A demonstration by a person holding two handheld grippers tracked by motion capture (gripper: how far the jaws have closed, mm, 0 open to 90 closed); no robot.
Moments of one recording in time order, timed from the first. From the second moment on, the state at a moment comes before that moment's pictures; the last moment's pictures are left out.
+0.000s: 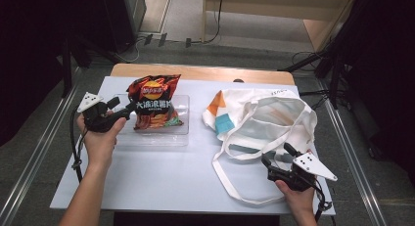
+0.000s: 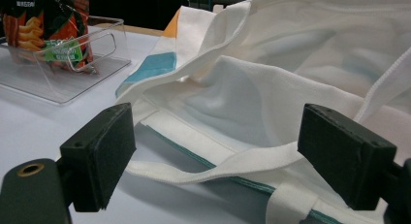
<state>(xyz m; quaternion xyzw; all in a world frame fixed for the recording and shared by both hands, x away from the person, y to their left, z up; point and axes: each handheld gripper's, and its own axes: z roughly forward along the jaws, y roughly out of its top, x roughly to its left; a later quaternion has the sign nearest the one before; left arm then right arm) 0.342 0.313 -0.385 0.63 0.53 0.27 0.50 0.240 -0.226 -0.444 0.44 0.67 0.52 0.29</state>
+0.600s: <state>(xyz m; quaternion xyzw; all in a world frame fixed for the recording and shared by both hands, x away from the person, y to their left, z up) 0.312 0.300 -0.399 0.65 0.51 0.27 0.49 0.251 -0.221 -0.443 0.44 0.67 0.53 0.29</state>
